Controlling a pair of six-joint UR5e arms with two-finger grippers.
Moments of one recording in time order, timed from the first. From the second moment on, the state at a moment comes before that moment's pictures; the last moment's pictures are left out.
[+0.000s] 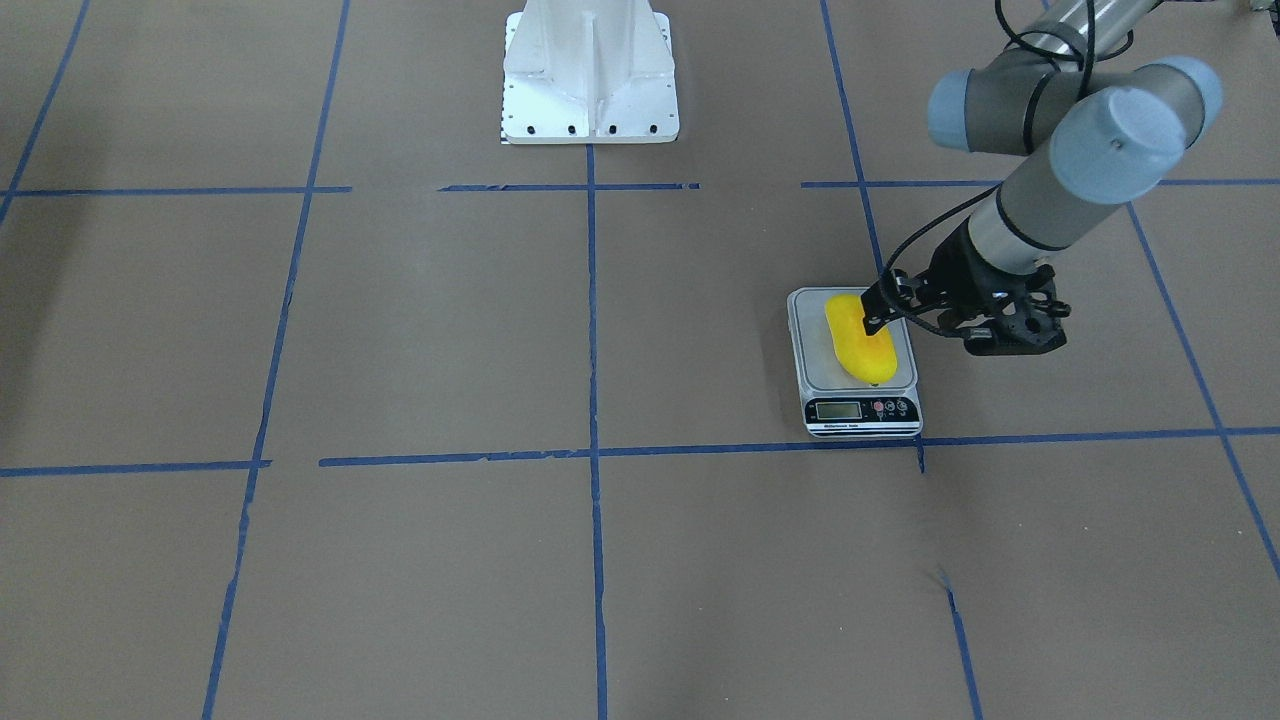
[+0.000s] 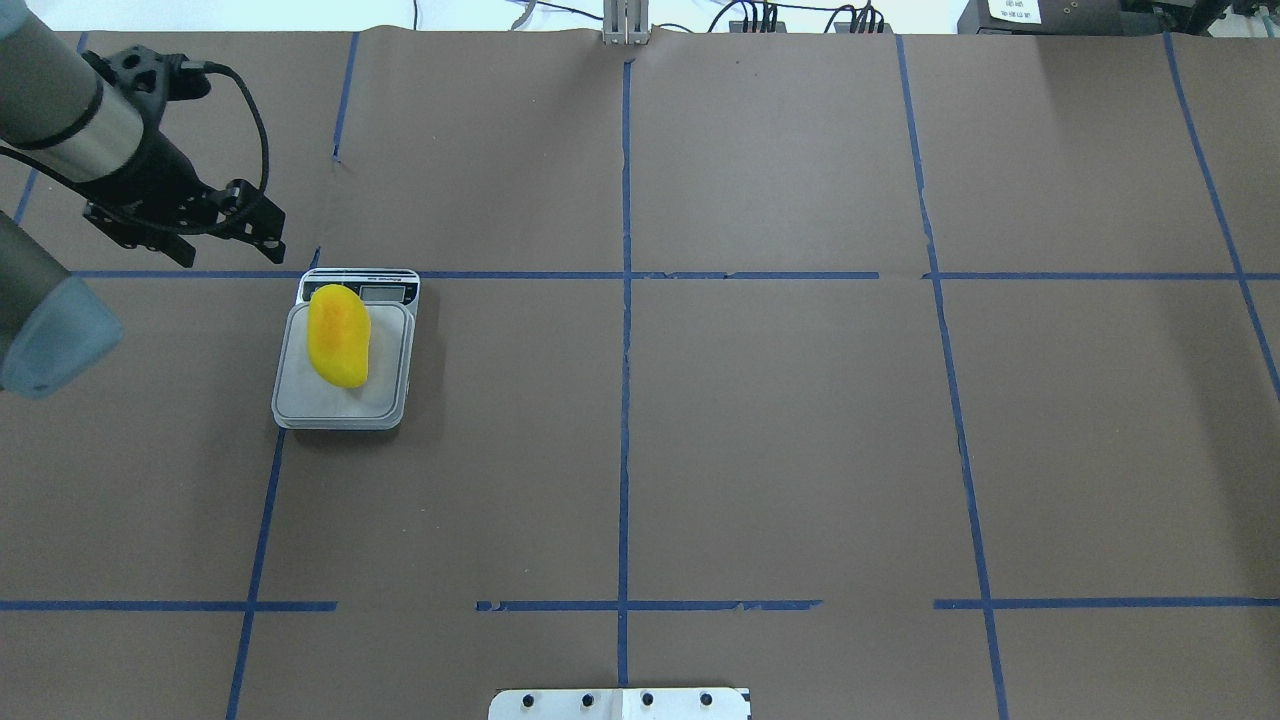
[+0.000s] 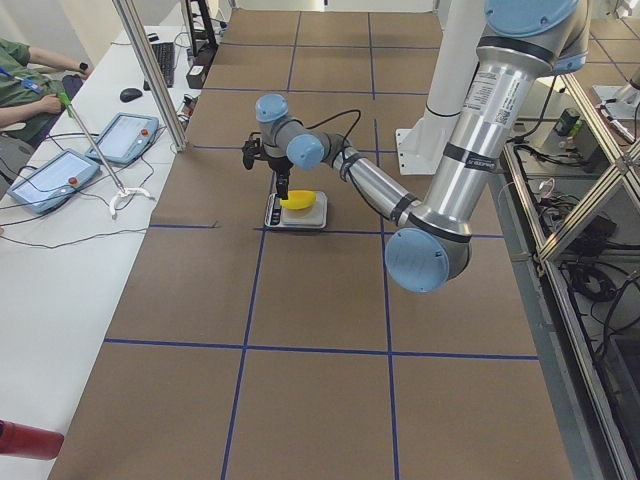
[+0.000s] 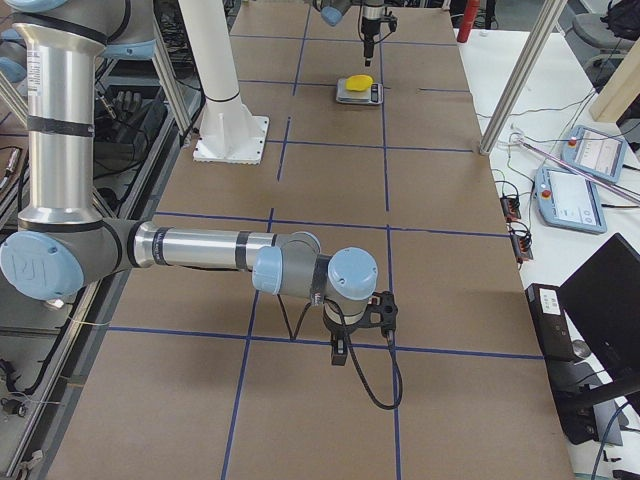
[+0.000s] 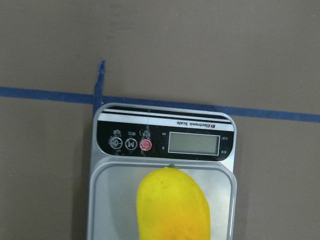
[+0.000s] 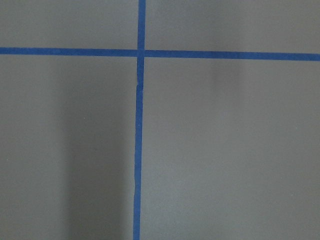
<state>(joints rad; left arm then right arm) -1.04 -1.91 -1.90 -1.47 -2.27 -0.72 1.62 -1.66 1.66 -1.68 2.35 -0.12</state>
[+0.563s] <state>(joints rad) -1.33 -1.64 -1.93 -1.41 -2.28 -0.16 1.62 -1.66 1.66 -1.68 2.35 -0.12</state>
